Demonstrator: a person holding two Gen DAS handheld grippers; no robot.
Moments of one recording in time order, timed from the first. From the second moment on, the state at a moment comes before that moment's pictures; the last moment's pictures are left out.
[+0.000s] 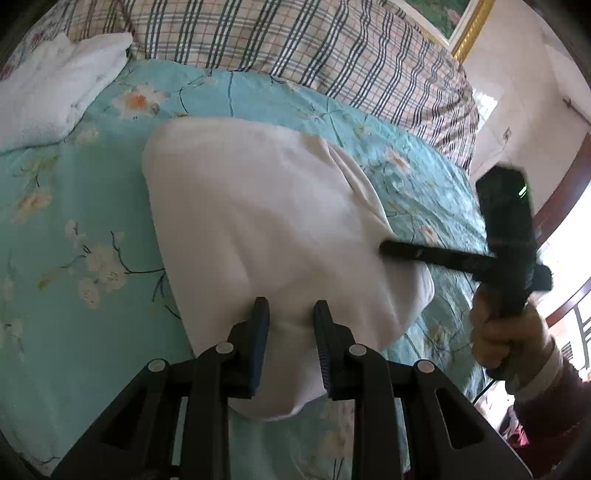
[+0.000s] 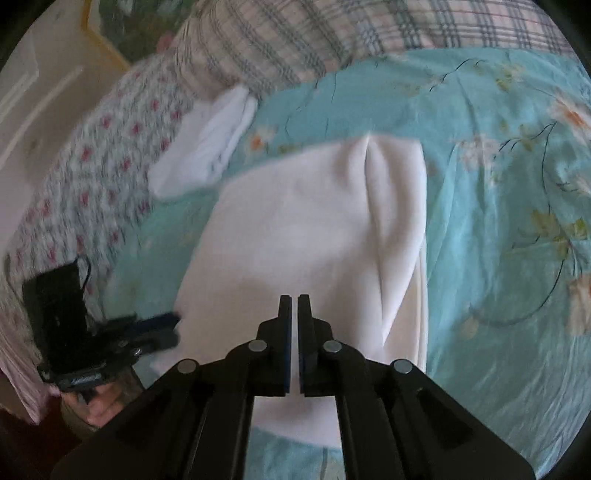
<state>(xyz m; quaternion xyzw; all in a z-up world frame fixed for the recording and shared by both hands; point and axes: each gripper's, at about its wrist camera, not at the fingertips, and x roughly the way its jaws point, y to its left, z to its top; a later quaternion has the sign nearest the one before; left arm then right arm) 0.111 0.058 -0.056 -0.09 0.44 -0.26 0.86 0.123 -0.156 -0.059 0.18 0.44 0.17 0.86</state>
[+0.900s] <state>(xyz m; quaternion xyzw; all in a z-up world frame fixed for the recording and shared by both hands) 0.098 0.067 -0.039 -0.09 0.44 -0.19 0.87 0.117 -0.166 -0.091 0.17 0.46 0.10 0.86</state>
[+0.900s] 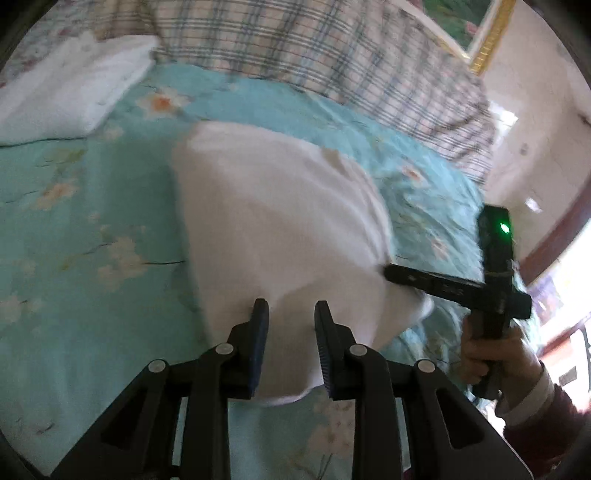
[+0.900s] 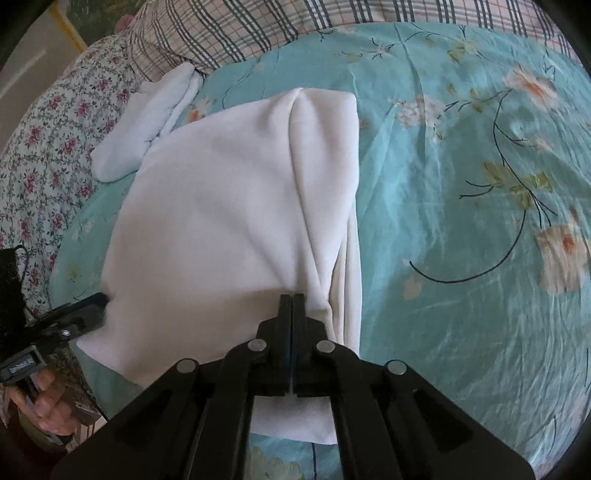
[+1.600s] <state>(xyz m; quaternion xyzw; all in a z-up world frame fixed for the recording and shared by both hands) 0.112 0.077 -0.077 -0.12 0.50 -0.15 0.85 0.108 -0.156 -0.093 0.13 0.48 0.12 0.86</state>
